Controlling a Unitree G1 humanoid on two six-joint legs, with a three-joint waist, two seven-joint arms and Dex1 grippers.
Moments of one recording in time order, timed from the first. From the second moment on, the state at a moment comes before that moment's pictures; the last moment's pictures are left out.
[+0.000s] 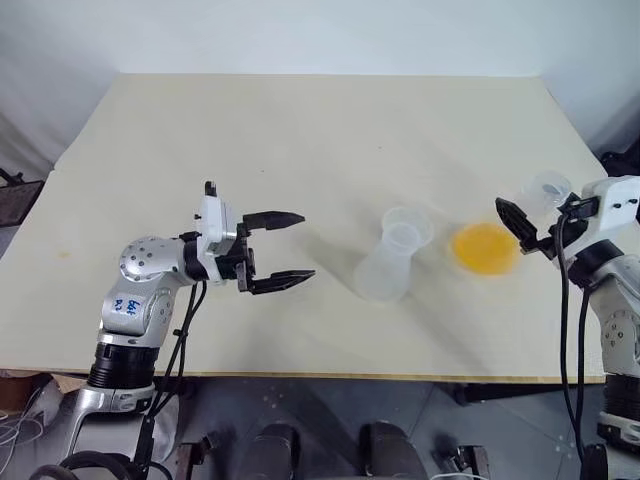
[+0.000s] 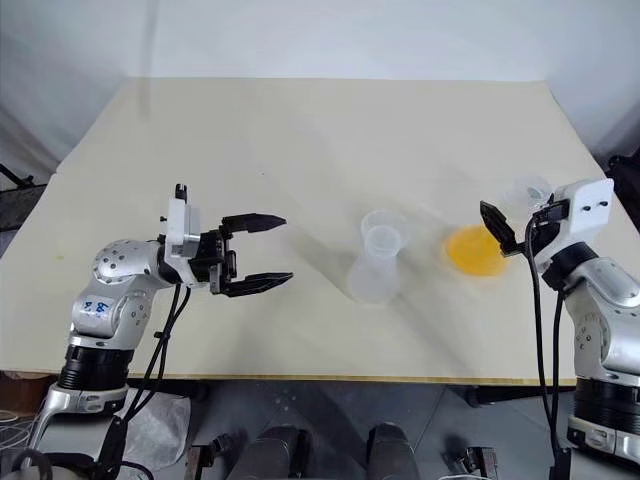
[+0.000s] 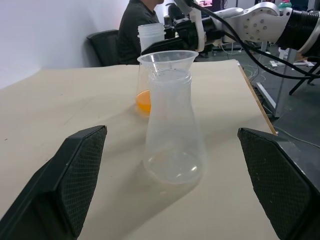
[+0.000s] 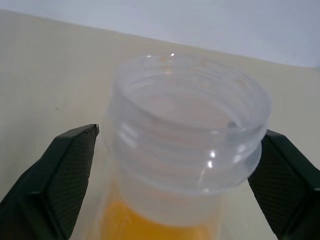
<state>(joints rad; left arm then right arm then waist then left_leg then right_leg) -0.51 0.52 0.04 -0.04 -0.48 0.17 -1.14 -0.35 -0.66 -0.40 0.02 0.46 0.34 0.55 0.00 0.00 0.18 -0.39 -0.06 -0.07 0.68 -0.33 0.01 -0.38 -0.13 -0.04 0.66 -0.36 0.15</state>
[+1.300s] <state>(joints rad) -0.52 0.52 0.04 -0.02 -0.48 0.16 -1.13 -0.37 -0.66 -0.40 0.04 0.47 0.31 0.55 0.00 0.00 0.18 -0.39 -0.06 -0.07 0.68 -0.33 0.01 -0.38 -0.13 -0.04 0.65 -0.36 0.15</state>
